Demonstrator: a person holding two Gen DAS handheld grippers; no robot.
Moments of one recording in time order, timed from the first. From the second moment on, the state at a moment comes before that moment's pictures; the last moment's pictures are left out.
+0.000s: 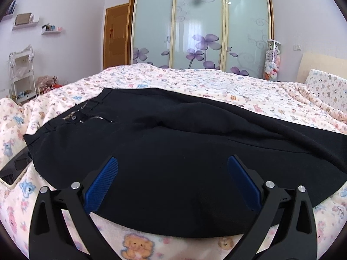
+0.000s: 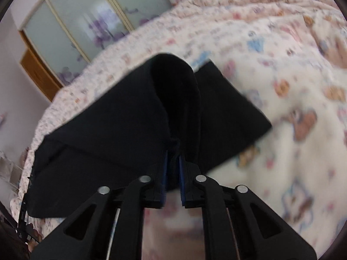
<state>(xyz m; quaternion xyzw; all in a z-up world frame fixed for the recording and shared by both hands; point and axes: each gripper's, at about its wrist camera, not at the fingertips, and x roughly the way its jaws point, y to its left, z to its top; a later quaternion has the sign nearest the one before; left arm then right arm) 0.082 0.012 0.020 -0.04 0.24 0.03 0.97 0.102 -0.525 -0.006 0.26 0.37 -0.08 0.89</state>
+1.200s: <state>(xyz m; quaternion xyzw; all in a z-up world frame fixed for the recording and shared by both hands) 0.074 0.043 0.011 -0.17 0.26 -0.10 0.95 0.117 -0.537 -0.050 0.49 0.24 -0.09 0.83</state>
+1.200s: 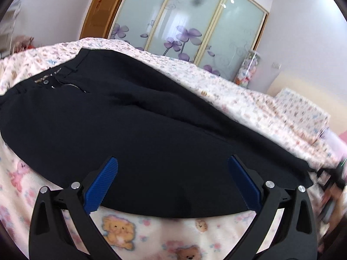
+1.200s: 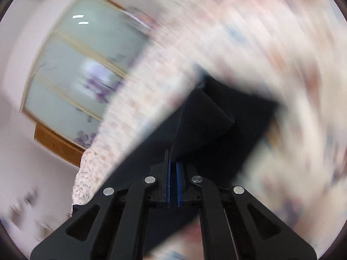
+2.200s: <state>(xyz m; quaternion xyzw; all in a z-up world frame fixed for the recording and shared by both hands) 0.370 0.103 0.033 -0.34 0.39 0.00 0.86 0.121 -0.532 -0.061 0.49 0.27 -0.06 0.83</state>
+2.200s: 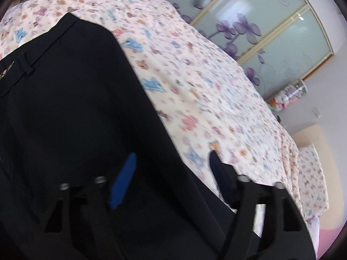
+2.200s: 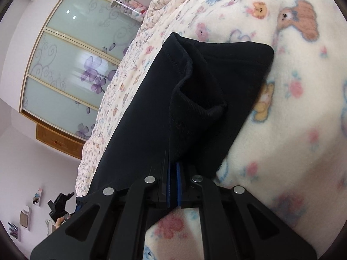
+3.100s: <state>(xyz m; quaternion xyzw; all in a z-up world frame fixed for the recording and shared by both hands) 0.091 0.152 0.049 -0.35 0.23 0.00 0.91 0.085 -0.552 -0.041 0.50 0.18 -0.08 0.84</state>
